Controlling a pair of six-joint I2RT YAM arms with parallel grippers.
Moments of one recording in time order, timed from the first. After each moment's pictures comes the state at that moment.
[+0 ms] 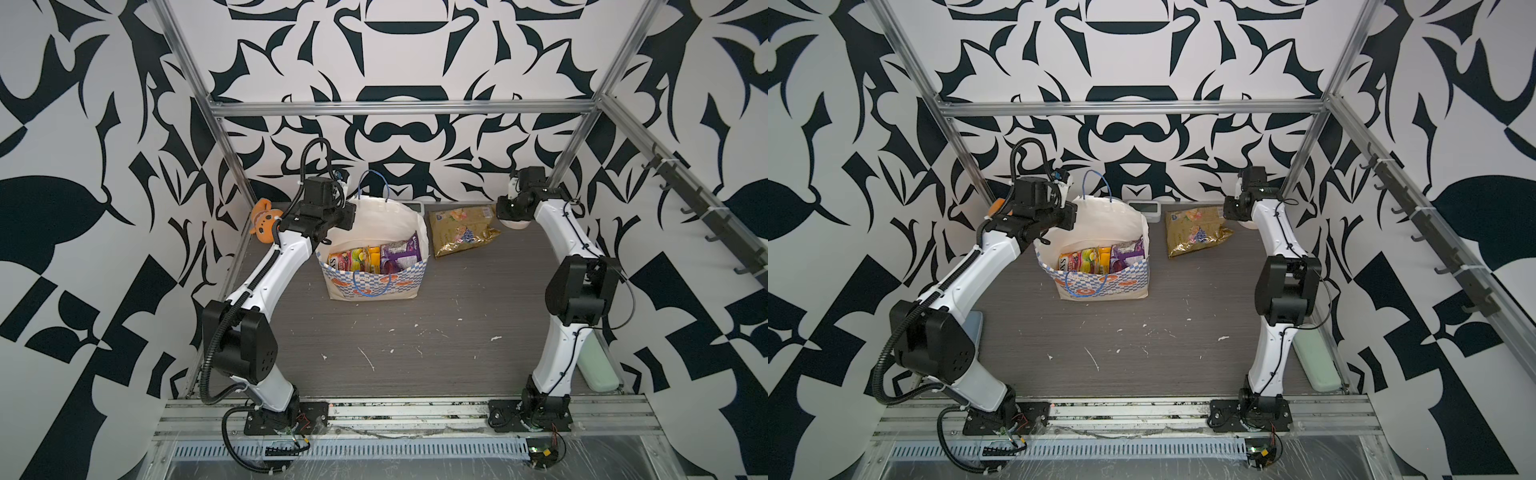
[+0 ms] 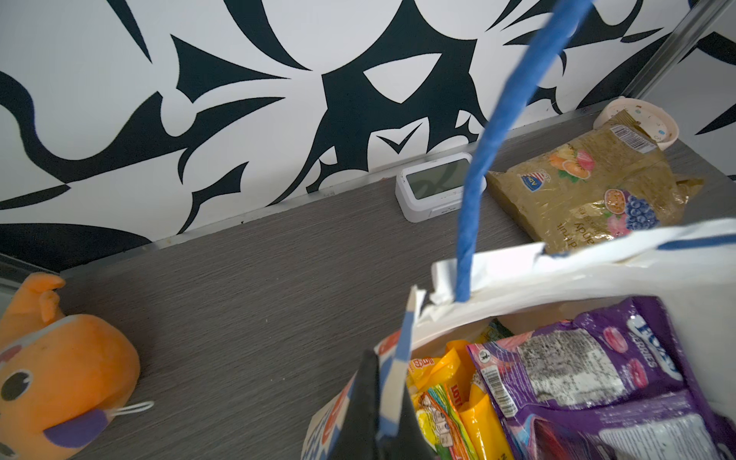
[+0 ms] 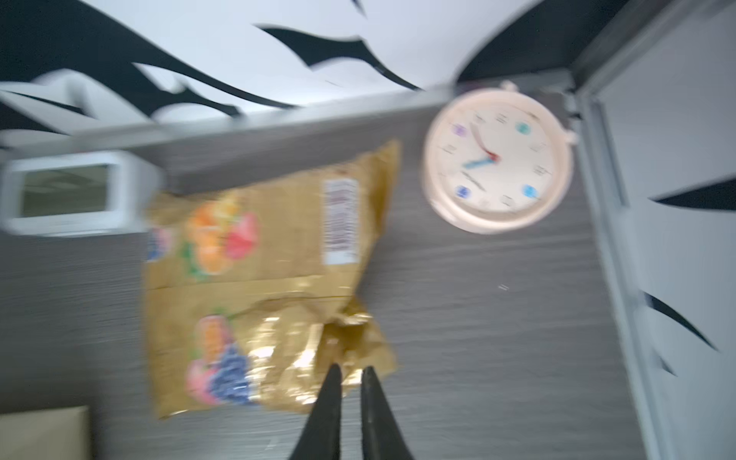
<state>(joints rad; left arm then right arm) -0.31 1.63 1.51 -0.41 0.09 0.05 -0.03 2.03 1.93 -0.77 -0.13 0.10</state>
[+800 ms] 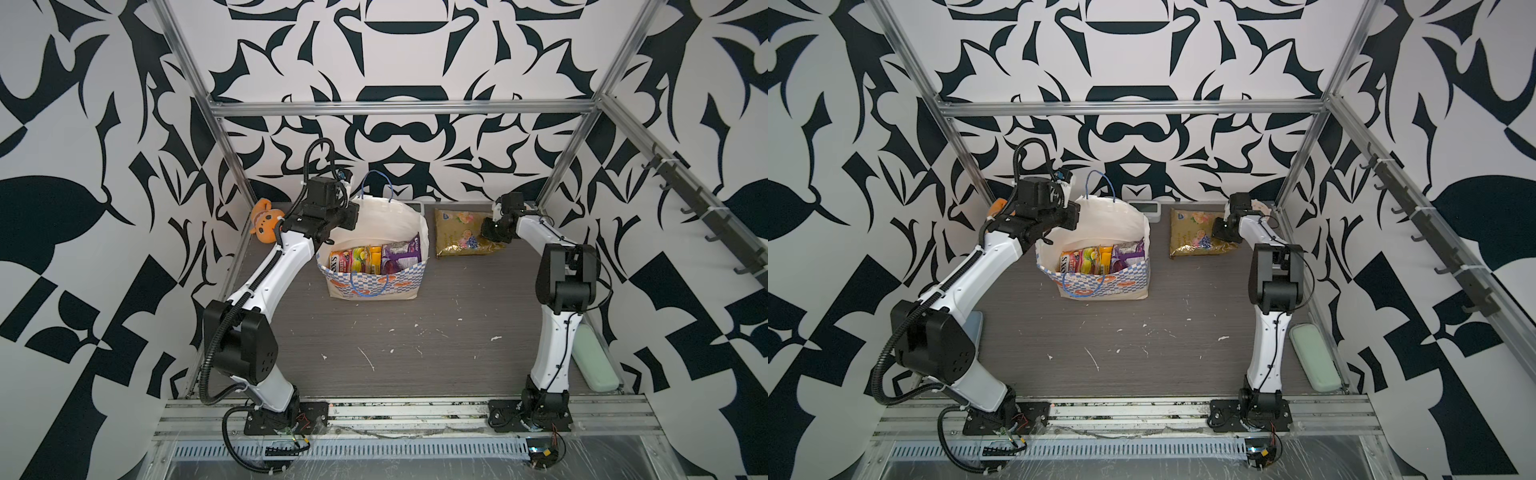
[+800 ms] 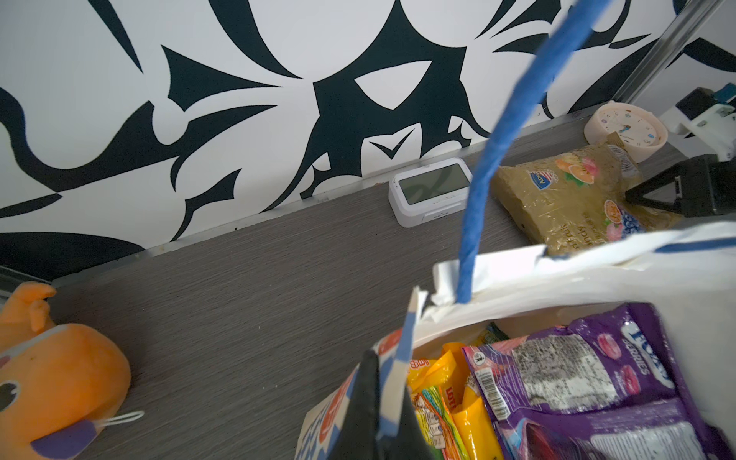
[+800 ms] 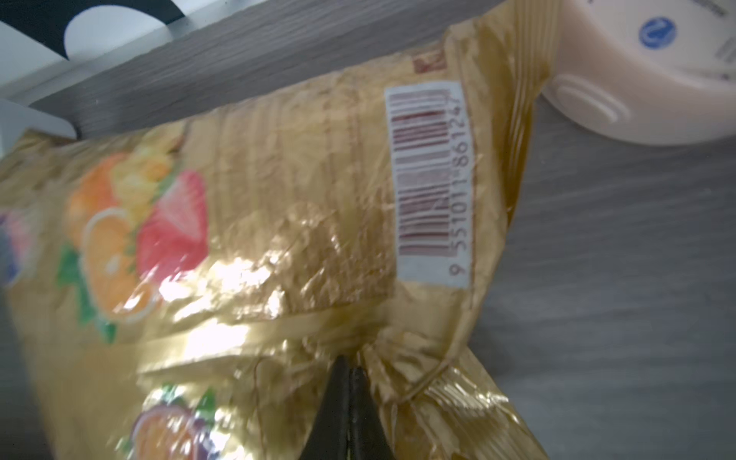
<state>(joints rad) -0.33 1.62 1.51 -0.40 0.09 0.04 -0.04 2.16 1.72 -0.56 -0.18 0.24</state>
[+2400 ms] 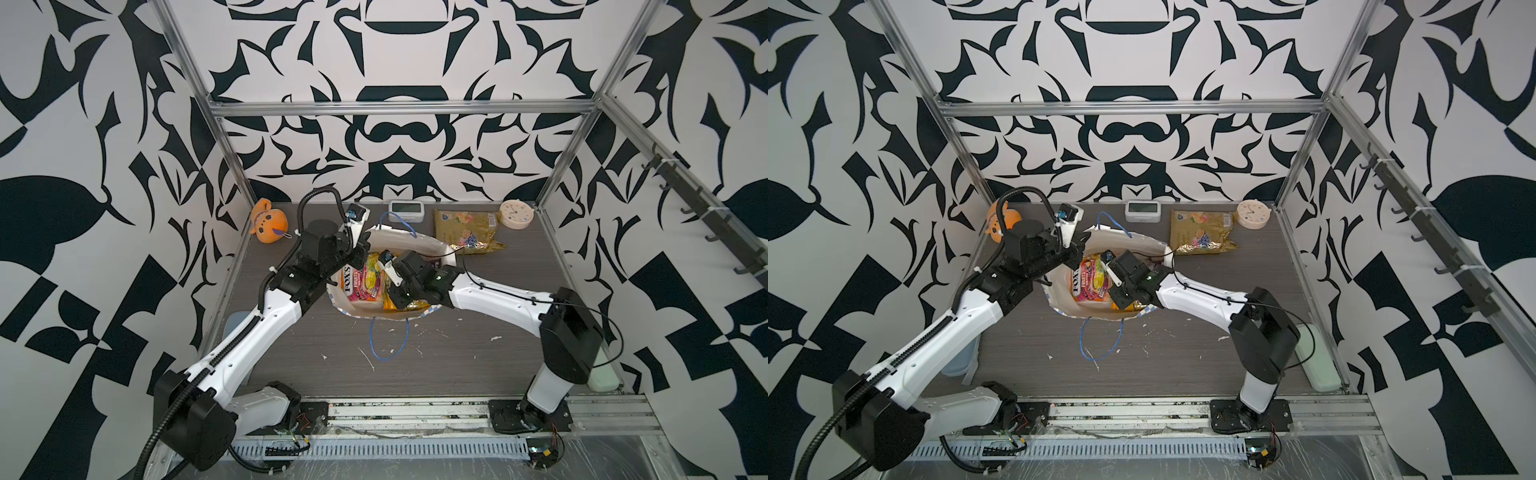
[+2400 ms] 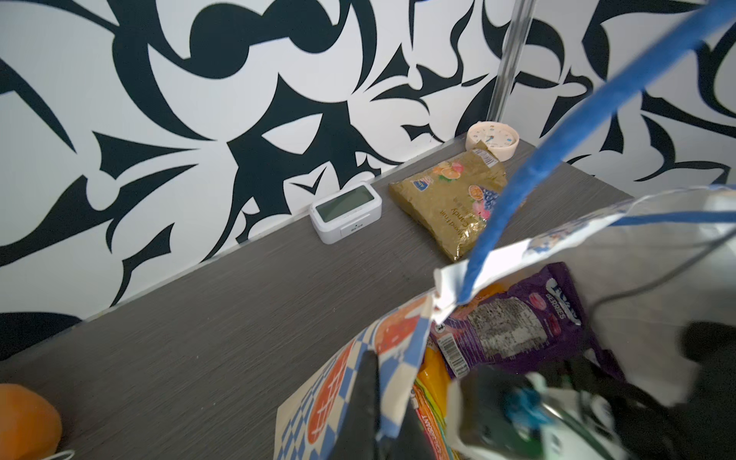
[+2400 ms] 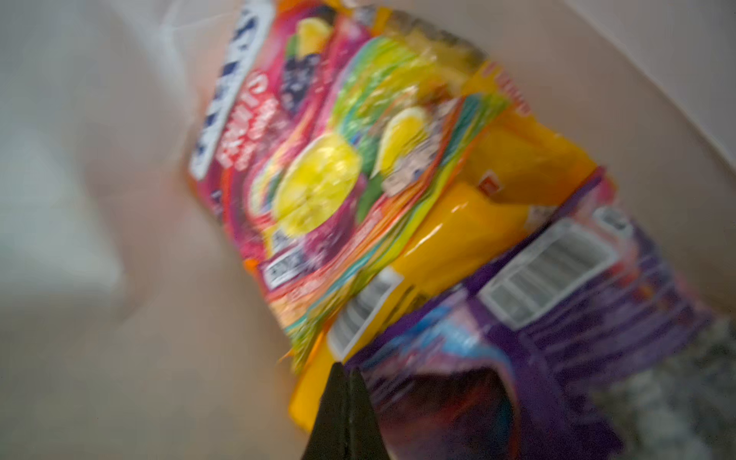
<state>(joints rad) -0.53 1.17 1.01 -0.14 0.11 0.10 0.86 1.76 1.29 -0.45 0.10 0.13</state>
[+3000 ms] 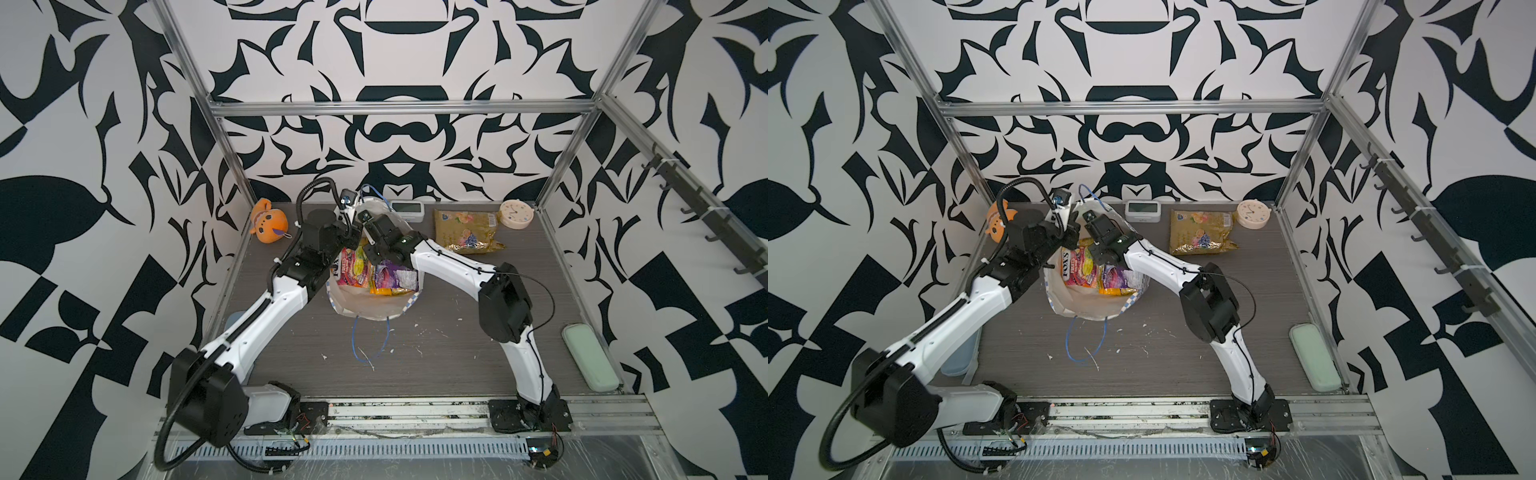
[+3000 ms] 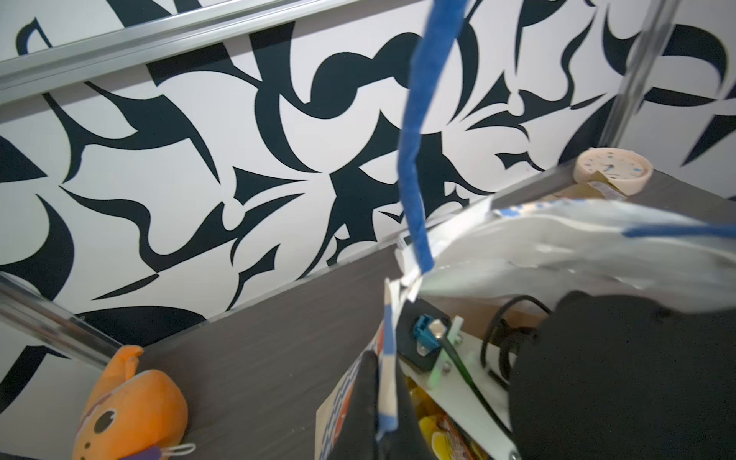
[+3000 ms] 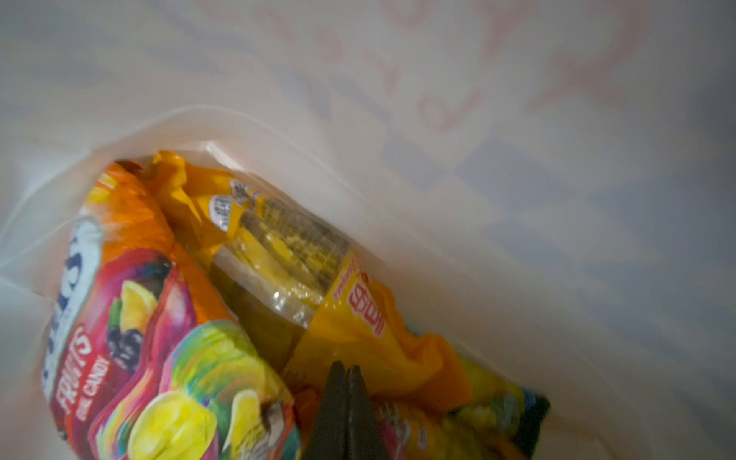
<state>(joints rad) -0.44 1.35 1.11 0.03 -0.09 0.16 0.77 2.24 1.98 -0.51 0.22 0.05</state>
